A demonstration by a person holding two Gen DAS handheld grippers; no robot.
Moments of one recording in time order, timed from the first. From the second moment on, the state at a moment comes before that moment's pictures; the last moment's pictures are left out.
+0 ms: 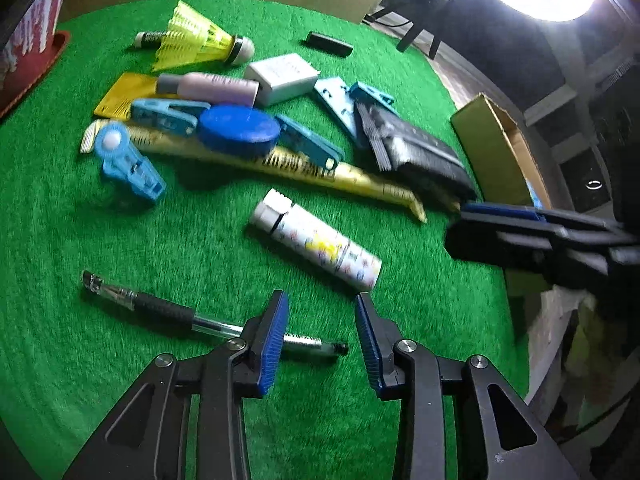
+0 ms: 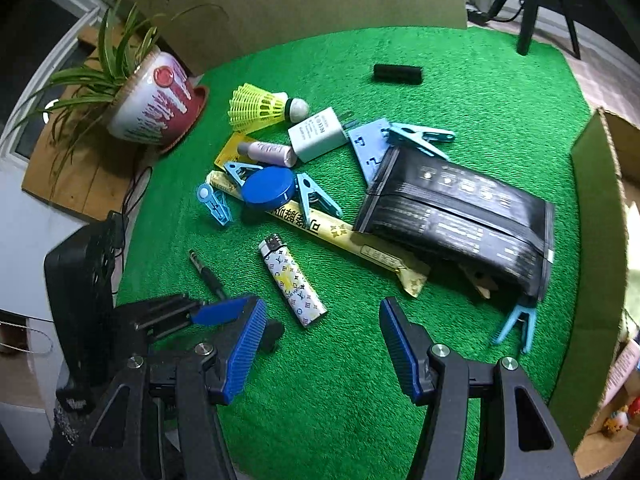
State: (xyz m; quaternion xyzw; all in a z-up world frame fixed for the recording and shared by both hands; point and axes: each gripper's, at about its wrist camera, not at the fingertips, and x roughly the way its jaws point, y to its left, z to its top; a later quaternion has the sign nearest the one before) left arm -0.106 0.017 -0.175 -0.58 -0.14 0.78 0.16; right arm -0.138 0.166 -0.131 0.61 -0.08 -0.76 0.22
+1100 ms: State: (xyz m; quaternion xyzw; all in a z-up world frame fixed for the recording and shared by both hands) left arm -0.062 -0.056 -0.162 -0.57 -0.18 0.80 0.04; right arm -0.132 0.095 -0.169 0.62 0.10 -0.75 0.22
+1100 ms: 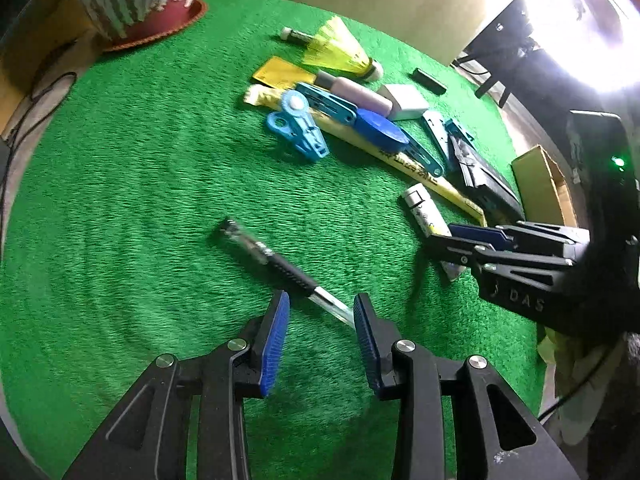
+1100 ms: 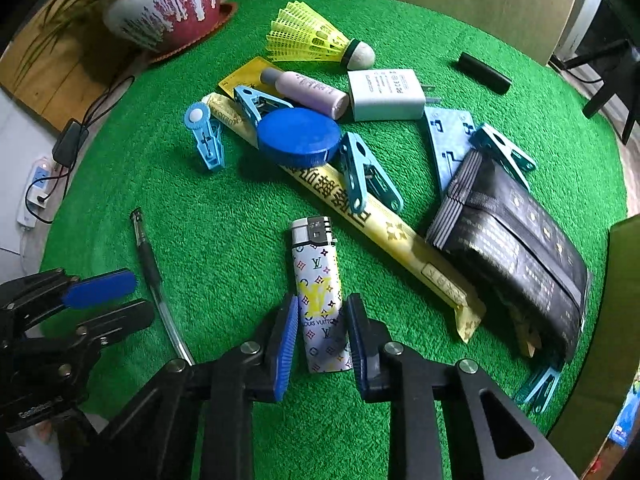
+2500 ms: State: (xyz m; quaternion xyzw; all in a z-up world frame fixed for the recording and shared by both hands) left arm -0.083 0.003 -0.125 -0.54 -0.13 0.83 0.08; right arm -0.098 0.190 -0.135 0.59 -0.03 -0.78 0.20
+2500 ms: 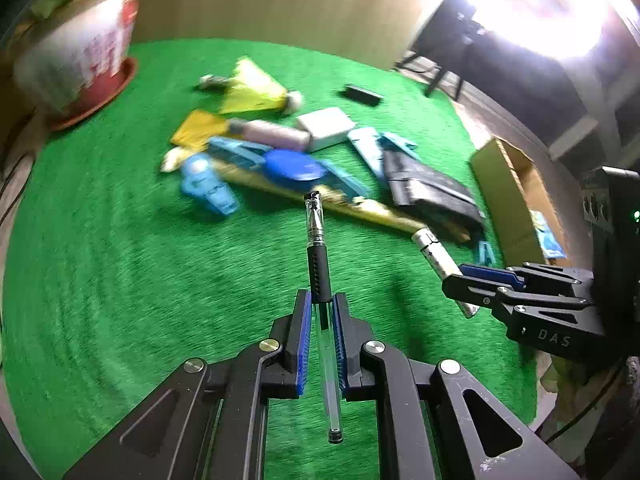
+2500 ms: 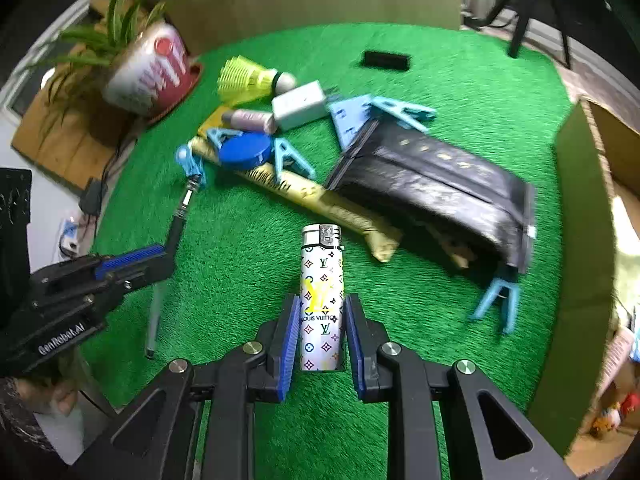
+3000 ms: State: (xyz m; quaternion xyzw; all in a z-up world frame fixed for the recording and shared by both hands) left arm -0.149 0.154 -0.080 -0.51 -0.08 0.83 0.22; right arm -0.095 0.310 -0.081 0.53 -0.10 -0.83 0.12
